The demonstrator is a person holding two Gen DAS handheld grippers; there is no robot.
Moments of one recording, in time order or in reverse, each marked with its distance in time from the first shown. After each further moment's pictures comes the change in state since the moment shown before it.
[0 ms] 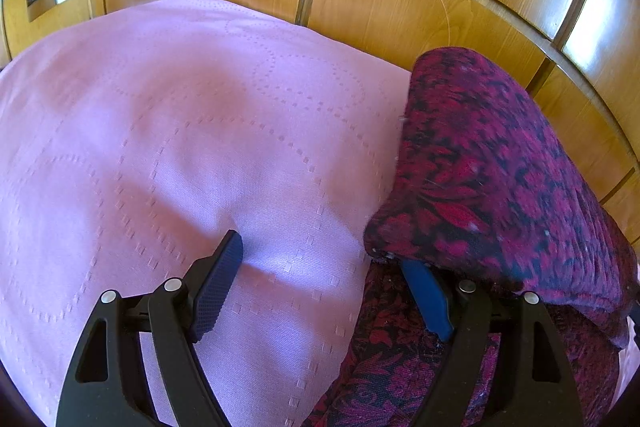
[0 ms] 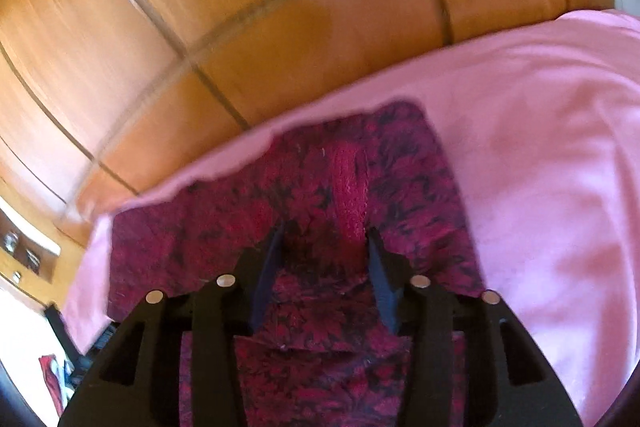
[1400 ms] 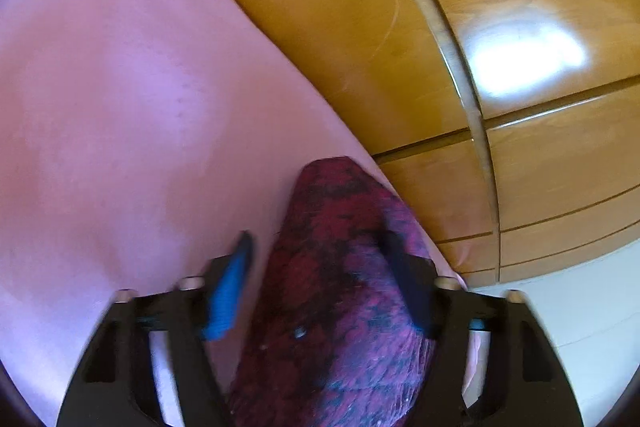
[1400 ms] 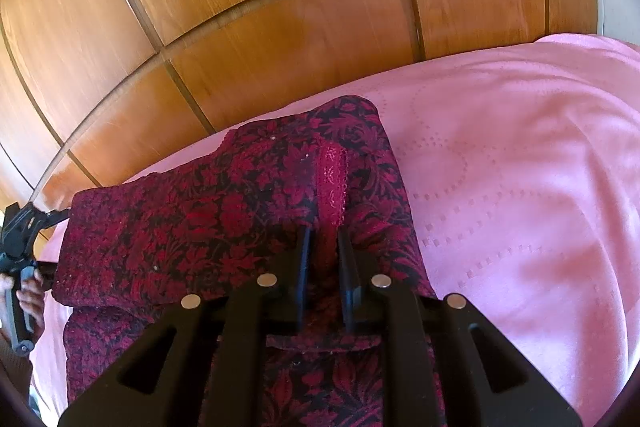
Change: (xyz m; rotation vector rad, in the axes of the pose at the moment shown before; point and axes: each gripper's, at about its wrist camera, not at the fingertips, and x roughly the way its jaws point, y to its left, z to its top) left arm 0.077 -0.004 0.114 -0.258 0.320 -0.622; right arm -0.004 -0.028 -0.032 -0.047 -0.124 -0.083
